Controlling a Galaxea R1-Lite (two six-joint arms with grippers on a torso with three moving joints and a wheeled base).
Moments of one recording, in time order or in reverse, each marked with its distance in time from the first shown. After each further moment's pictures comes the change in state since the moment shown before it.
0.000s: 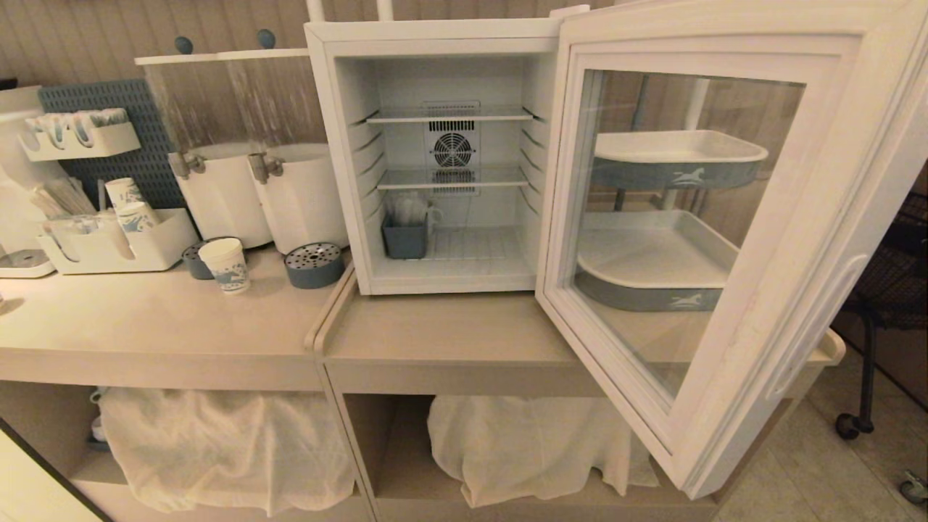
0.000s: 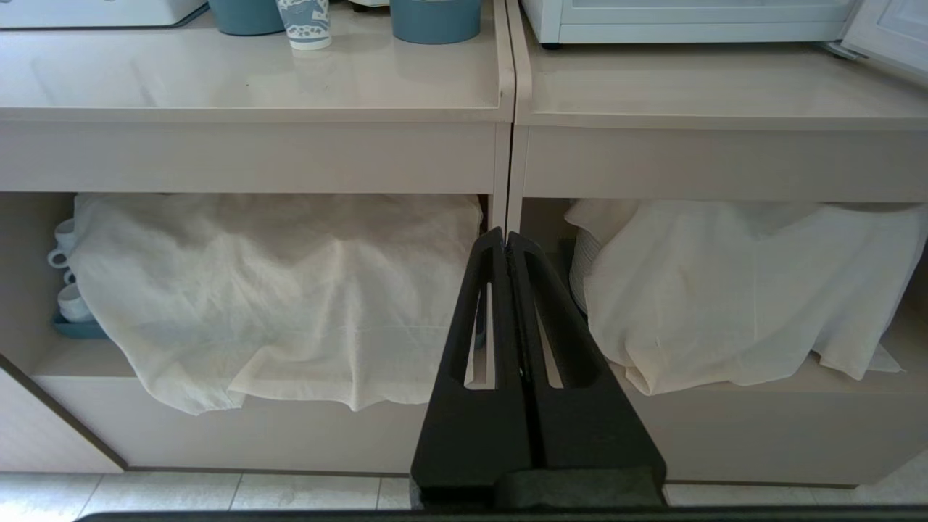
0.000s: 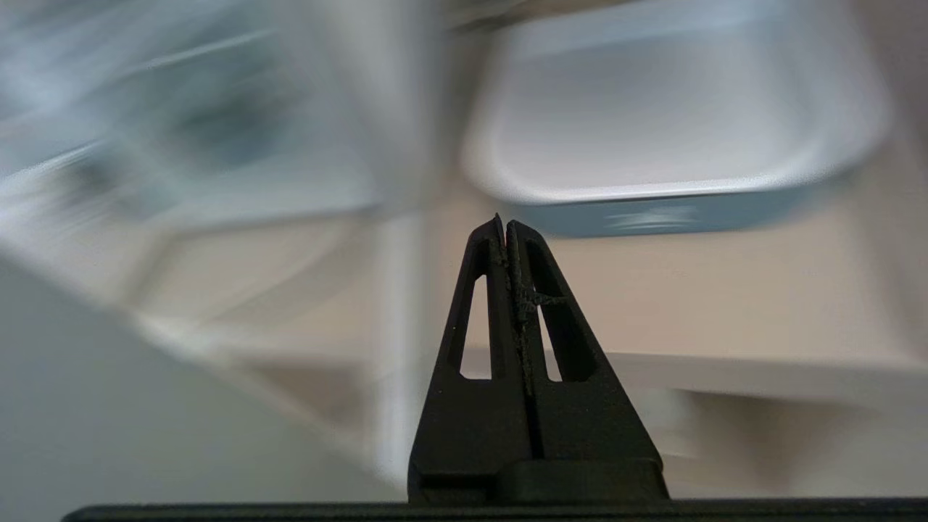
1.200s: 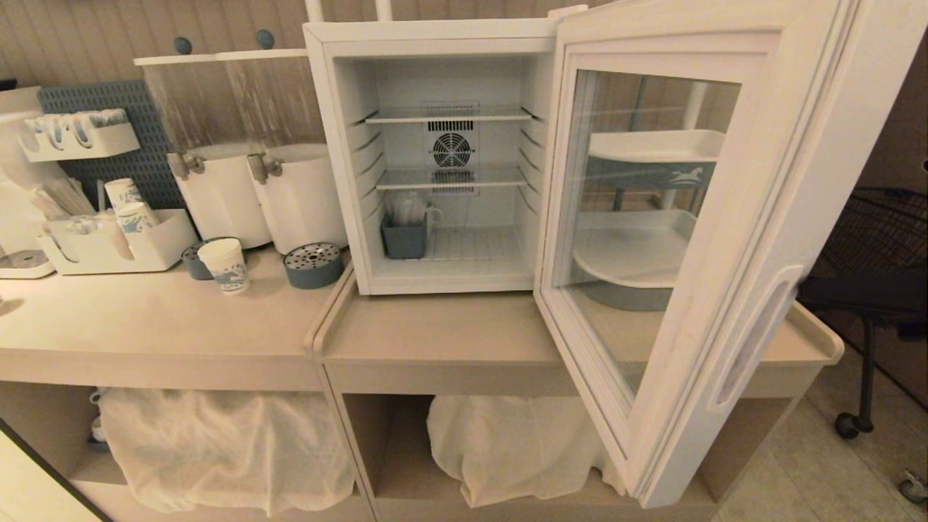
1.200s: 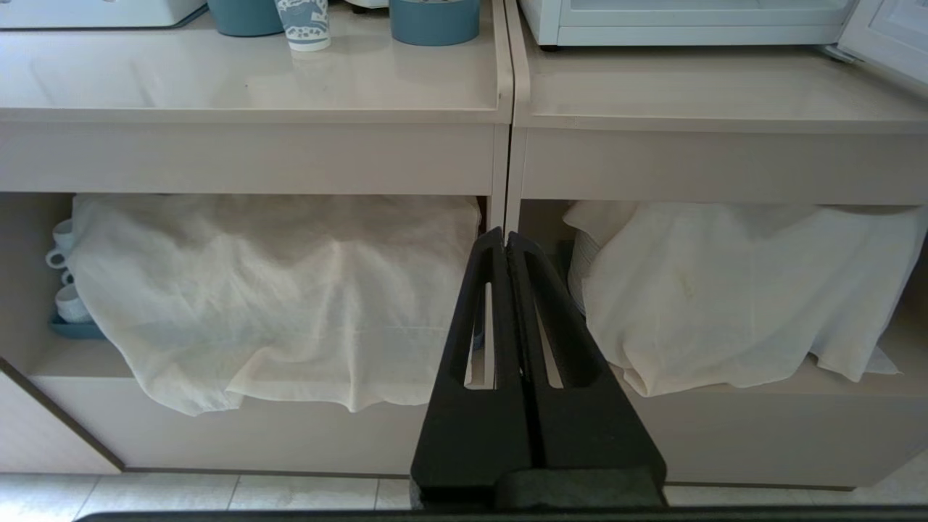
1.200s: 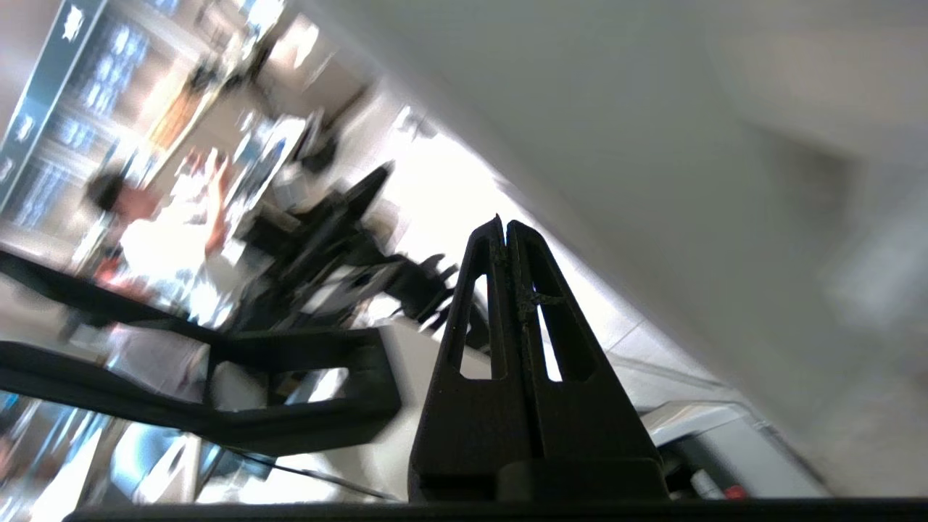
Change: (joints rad) left arm 0.000 0.000 0.001 -0.006 0.000 -0.006; right arm 0.133 0.039 -0.183 0.426 0.865 0.061
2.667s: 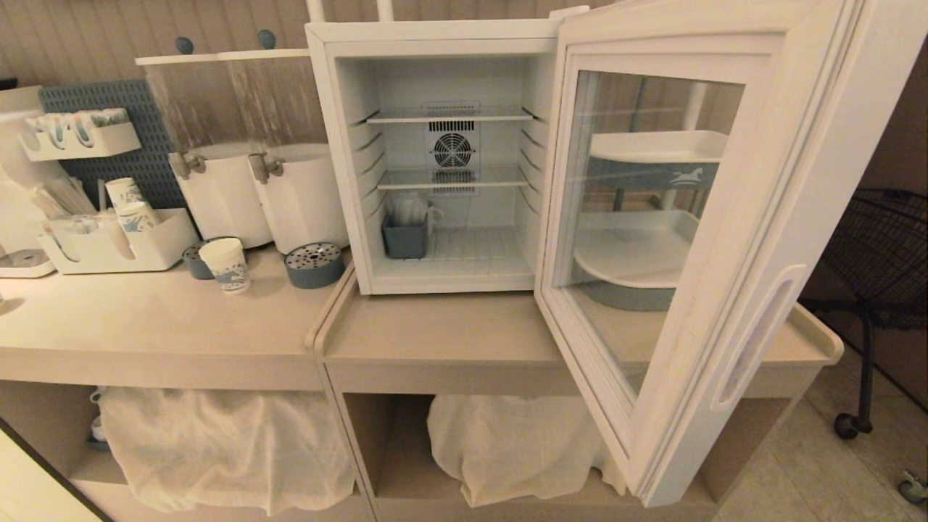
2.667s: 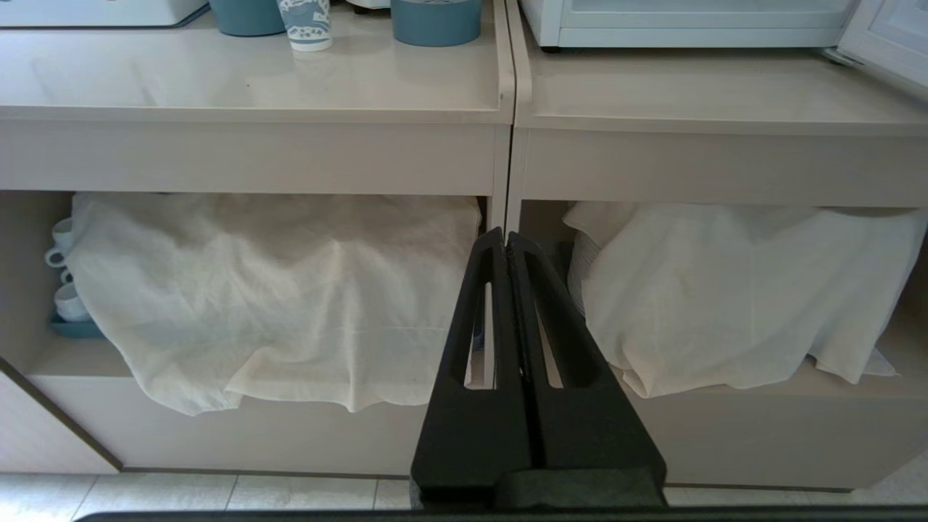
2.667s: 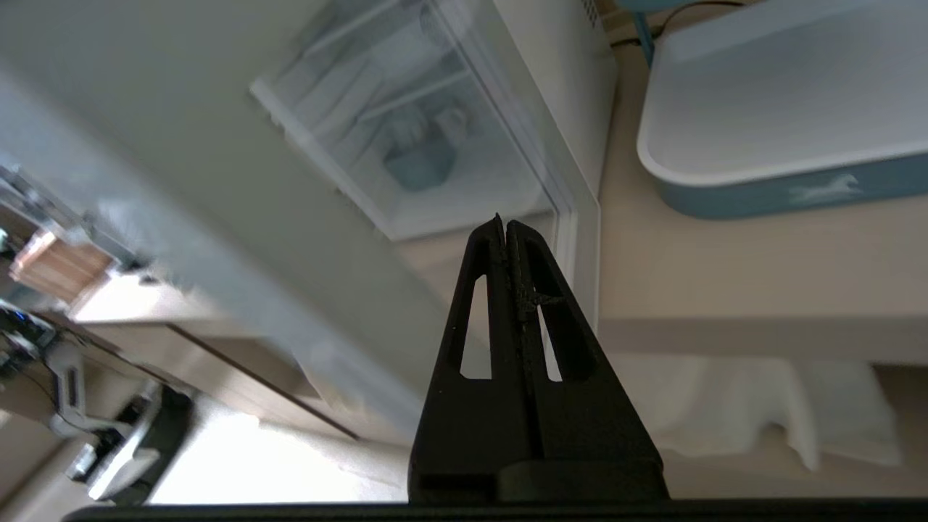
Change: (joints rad) left arm 0.000 0.000 0.002 -0.004 0.001 -0.002; right arm -0.160 -0.314 0.096 -0.190 -0.680 0.221
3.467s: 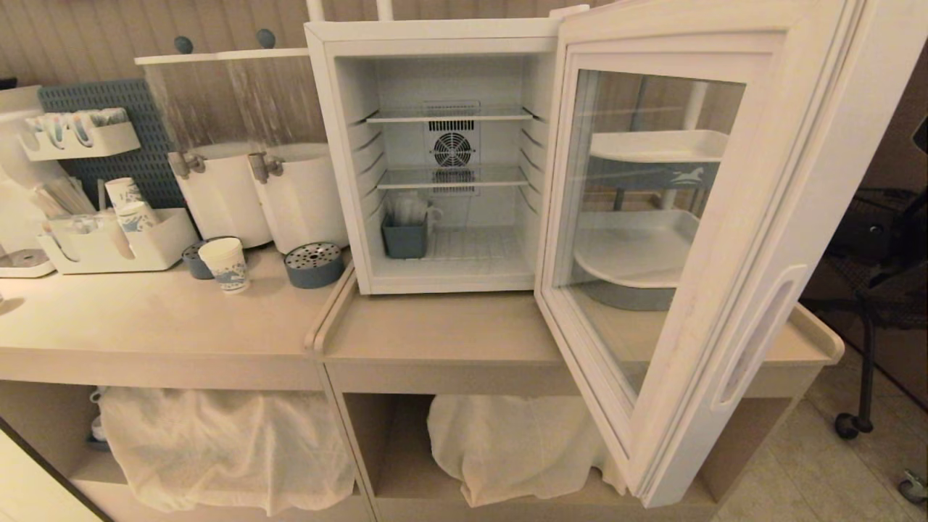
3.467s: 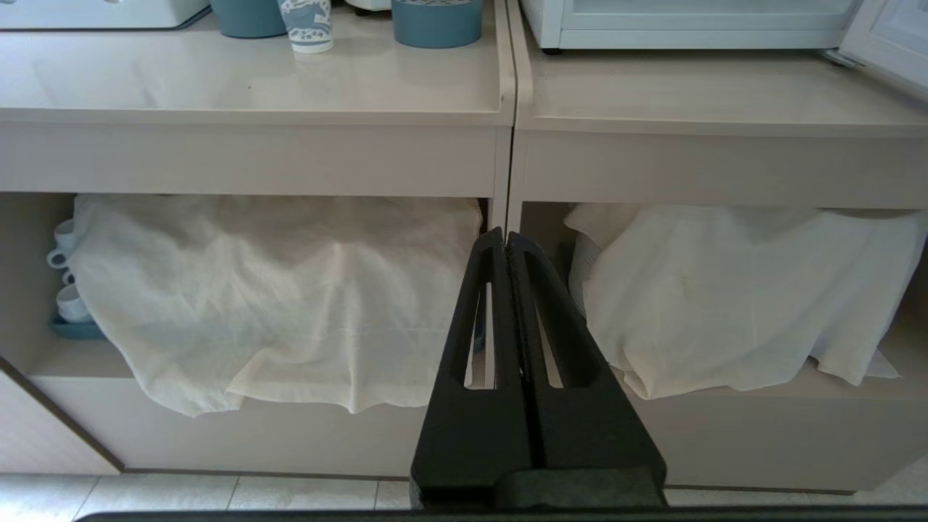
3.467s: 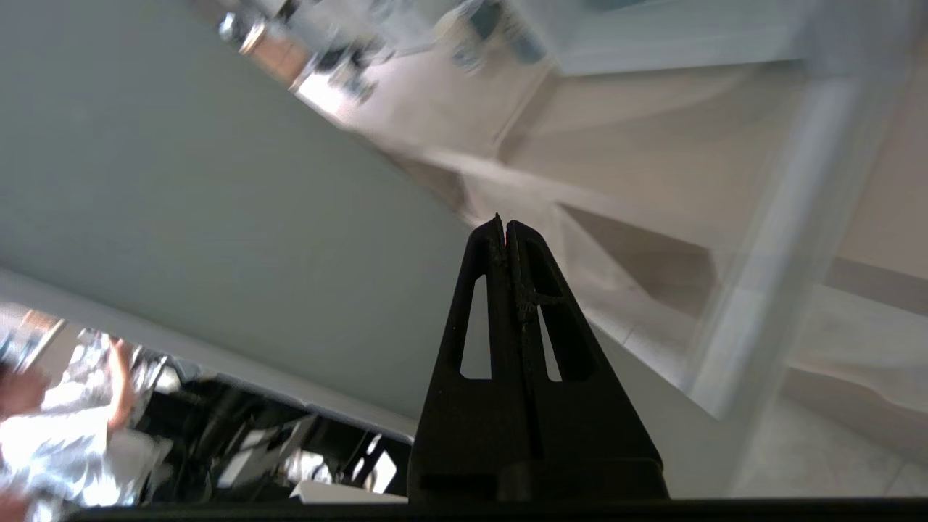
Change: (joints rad) left arm 0.000 0.000 0.000 -0.003 0.000 0.000; right arm 0.177 0.357 -0.041 -0.151 0.357 0.027
